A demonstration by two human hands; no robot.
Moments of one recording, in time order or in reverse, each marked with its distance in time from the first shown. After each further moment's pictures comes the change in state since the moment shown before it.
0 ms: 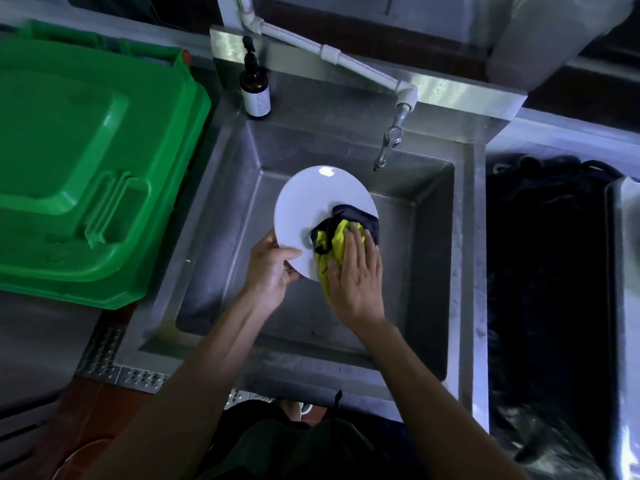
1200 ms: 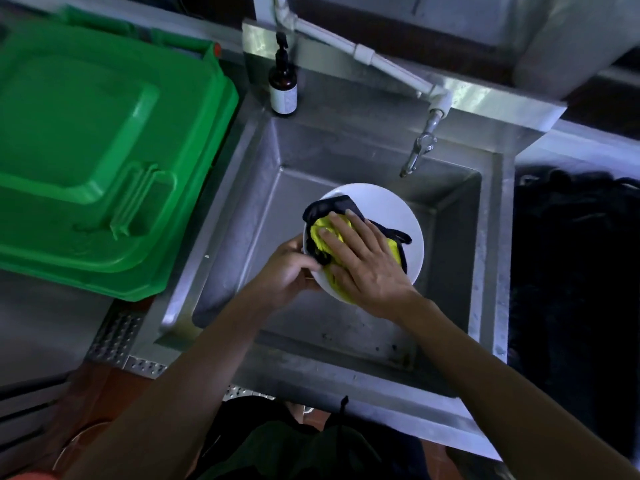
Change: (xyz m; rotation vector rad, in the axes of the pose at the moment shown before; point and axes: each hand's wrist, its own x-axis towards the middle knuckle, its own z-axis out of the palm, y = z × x) left_hand 0.011 0.011 -0.022 0.168 -0.307 -0.116; right_hand 0.045 -0.001 -0.029 -0.117 -0.089 -0.680
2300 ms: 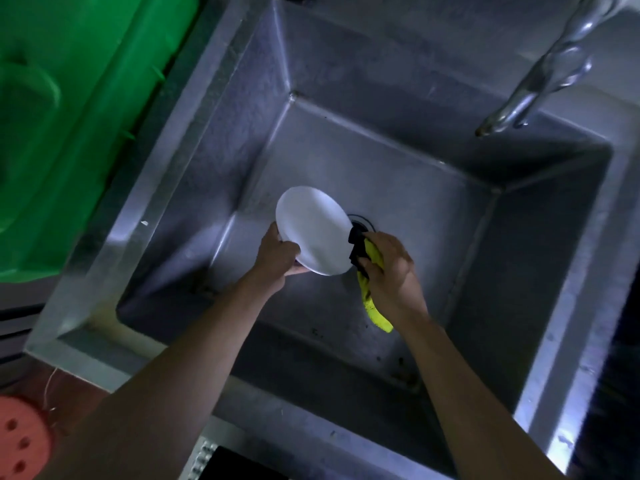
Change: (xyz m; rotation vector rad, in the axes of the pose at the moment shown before) left_hand 0.156 -0.134 -0.072 -0.125 0.621 -0.200; right_hand -0.023 0.106 0.160 0.629 -0.058 0.630
